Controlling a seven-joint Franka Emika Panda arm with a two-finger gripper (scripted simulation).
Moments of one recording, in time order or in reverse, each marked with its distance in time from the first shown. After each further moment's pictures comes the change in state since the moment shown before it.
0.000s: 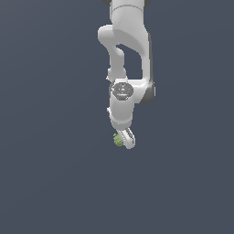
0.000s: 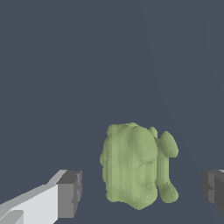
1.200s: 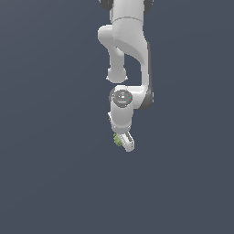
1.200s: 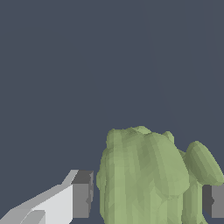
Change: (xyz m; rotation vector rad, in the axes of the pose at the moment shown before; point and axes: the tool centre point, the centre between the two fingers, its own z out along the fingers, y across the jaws) arm -0.001 0.000 0.032 0.000 0.000 0.003
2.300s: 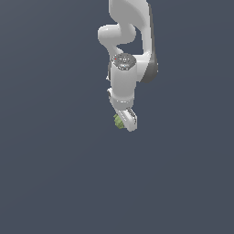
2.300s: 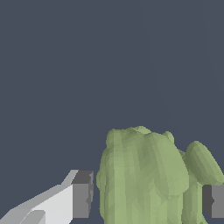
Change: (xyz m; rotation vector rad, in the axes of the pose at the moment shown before) arm -0.022 0.037 -0.105 0.001 -0.001 0.001
